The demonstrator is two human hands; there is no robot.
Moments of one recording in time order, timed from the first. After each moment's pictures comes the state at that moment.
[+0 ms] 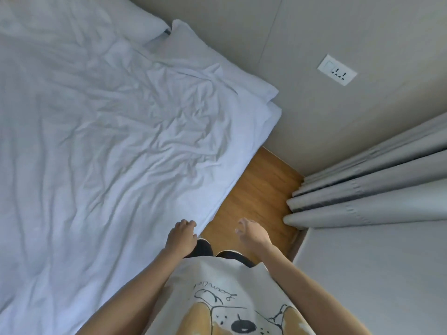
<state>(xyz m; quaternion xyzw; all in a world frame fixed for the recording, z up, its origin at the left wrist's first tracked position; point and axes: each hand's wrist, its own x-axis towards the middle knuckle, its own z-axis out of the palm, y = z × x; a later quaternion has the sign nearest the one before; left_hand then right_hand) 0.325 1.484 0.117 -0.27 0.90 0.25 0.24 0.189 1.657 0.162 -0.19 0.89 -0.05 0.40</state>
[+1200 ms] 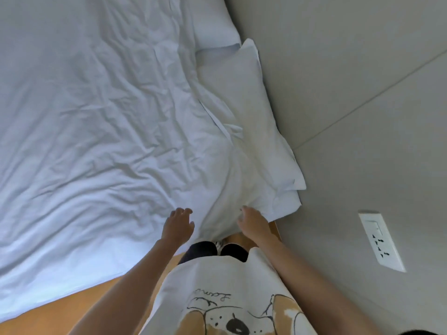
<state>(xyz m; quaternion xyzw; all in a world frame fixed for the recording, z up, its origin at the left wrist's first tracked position) -0.100 1.405 0.118 -0.57 0.73 0.33 0.17 -0.323 1.467 0.136 -0.47 0.77 0.06 0.42</state>
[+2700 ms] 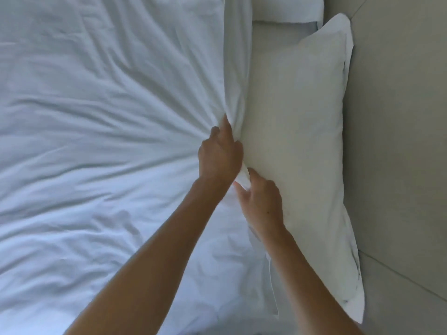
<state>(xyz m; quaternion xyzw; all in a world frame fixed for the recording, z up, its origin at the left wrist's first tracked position) -0.312 1.009 0.034 -0.72 0.65 0.26 -0.05 -0.393 1.100 0.023 -0.57 0.75 -0.12 0.33</state>
